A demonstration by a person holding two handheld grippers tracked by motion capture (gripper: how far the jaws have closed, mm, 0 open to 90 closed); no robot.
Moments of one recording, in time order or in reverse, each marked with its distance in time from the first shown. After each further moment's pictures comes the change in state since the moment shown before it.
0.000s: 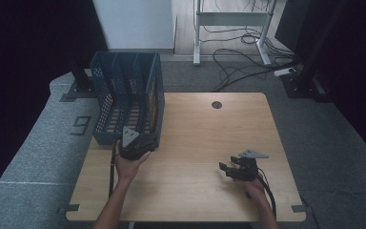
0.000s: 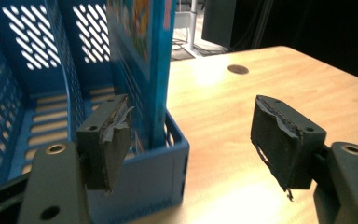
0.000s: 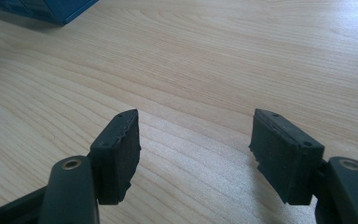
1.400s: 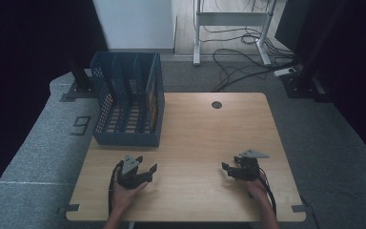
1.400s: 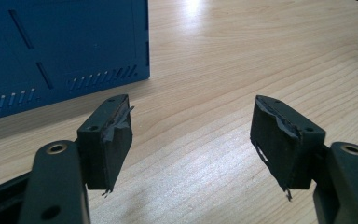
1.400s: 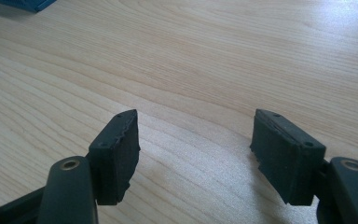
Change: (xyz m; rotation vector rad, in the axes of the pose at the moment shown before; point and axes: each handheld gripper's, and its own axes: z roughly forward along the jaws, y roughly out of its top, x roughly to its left) left arm -0.013 -0.076 -0.031 0.173 -0.088 0.015; right arm -0.005 -0.001 0.000 0.027 -0.066 -0.021
